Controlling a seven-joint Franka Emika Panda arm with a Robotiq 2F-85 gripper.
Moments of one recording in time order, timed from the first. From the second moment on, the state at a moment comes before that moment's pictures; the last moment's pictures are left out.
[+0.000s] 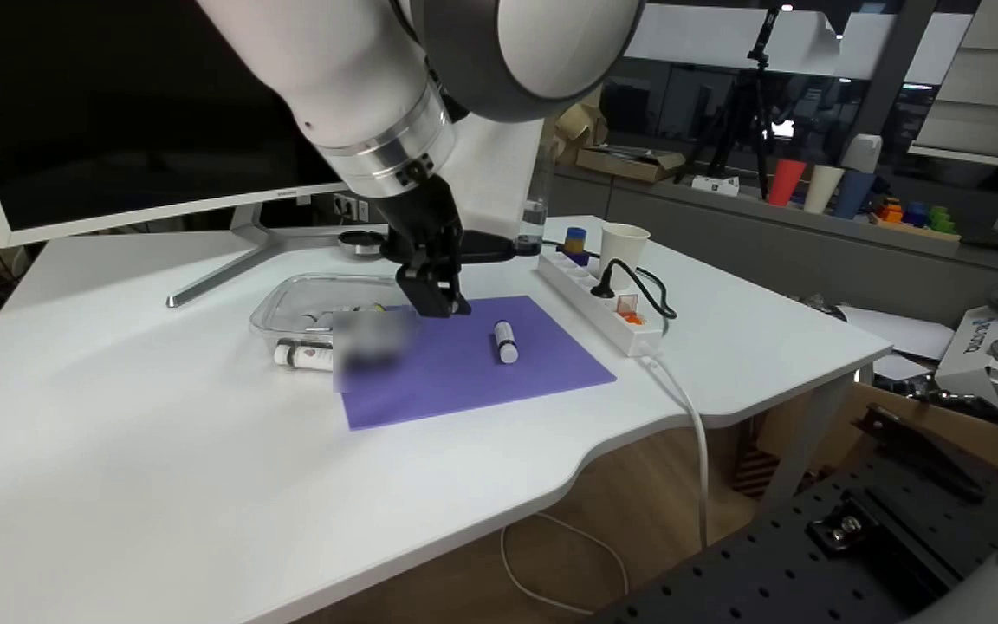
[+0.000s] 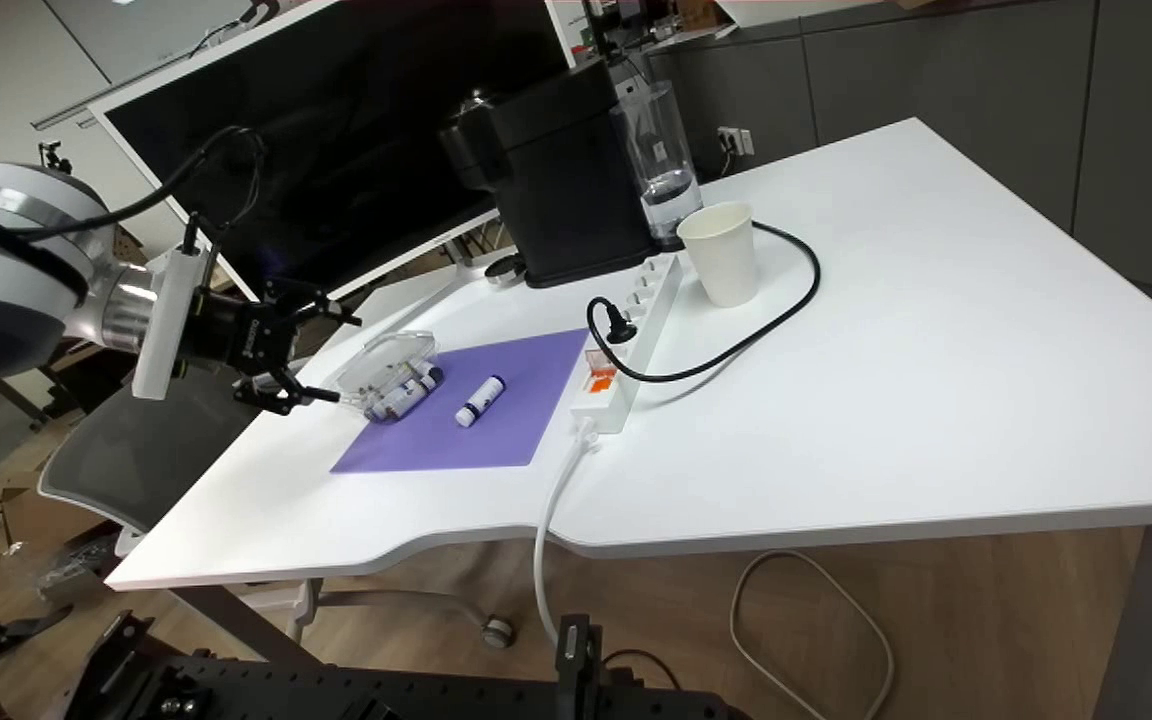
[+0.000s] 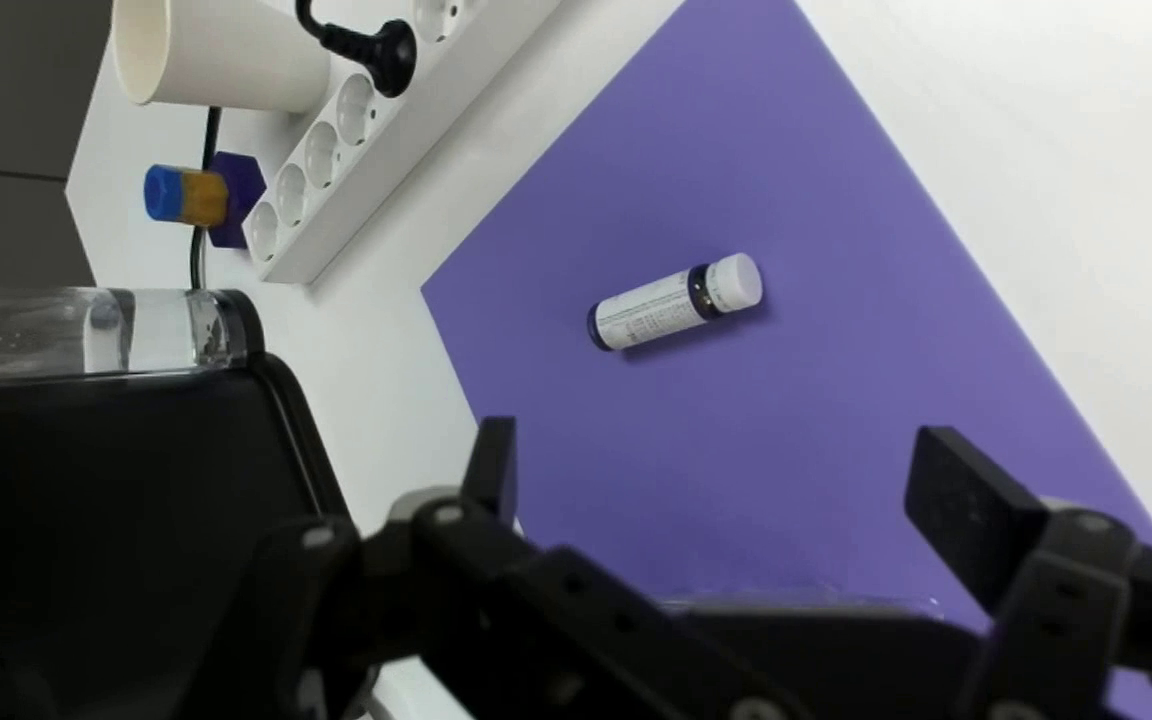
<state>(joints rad) 0.20 0.15 0.21 -2.54 -1.24 2.34 0.67</state>
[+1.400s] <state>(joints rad) 0.22 0.38 0.20 -2.37 -1.36 2.33 1.06</state>
